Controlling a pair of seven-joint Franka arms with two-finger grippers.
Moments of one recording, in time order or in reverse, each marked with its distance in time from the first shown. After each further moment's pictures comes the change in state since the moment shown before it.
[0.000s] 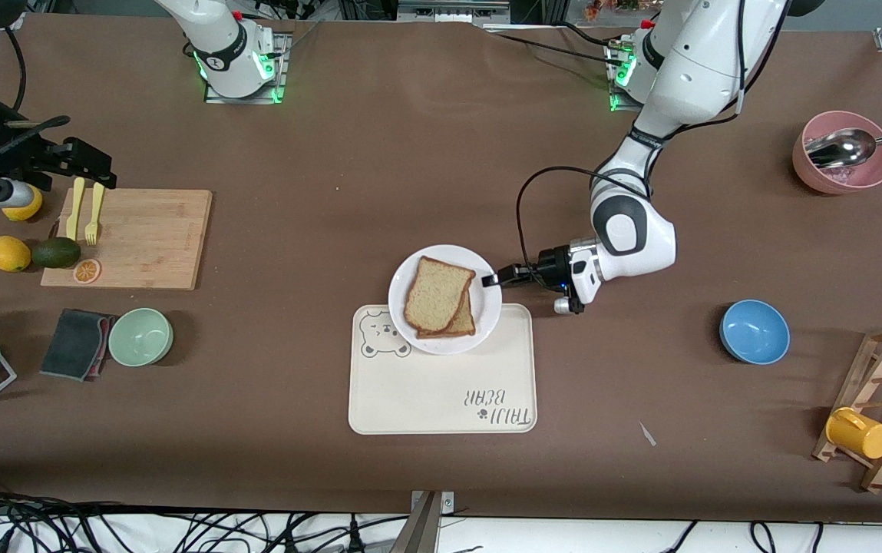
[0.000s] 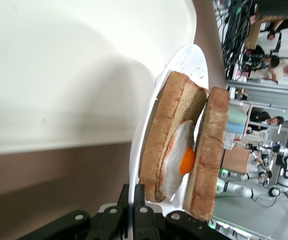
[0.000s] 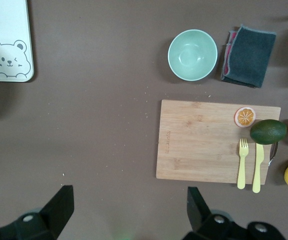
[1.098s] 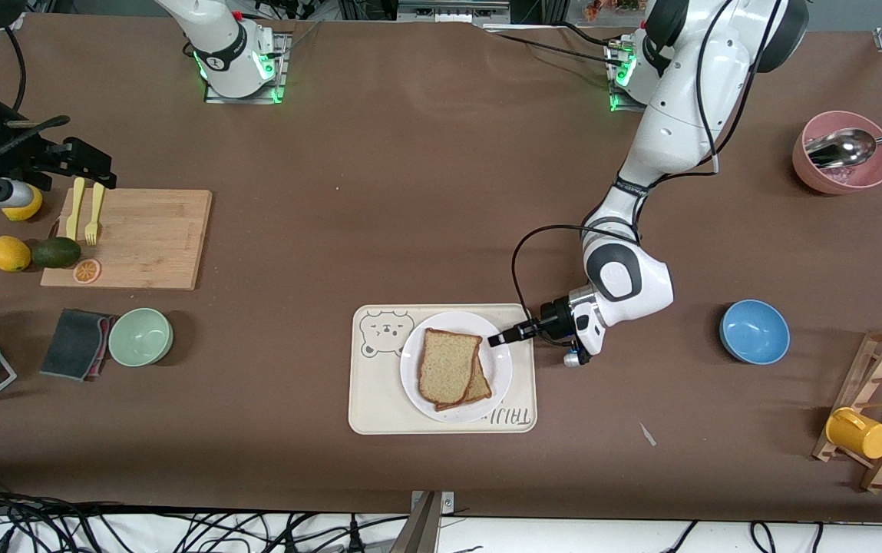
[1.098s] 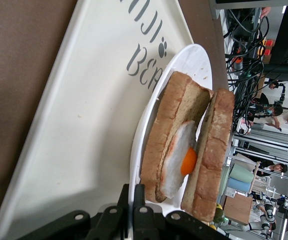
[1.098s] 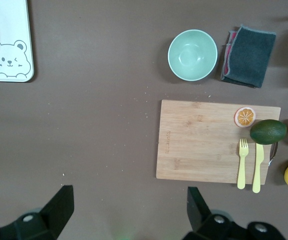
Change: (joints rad) left arm -0.044 0.246 0.073 0.322 -0.033 0.085 -0.135; right arm 0.000 0.000 0.000 0.000 0.000 0.000 0.000
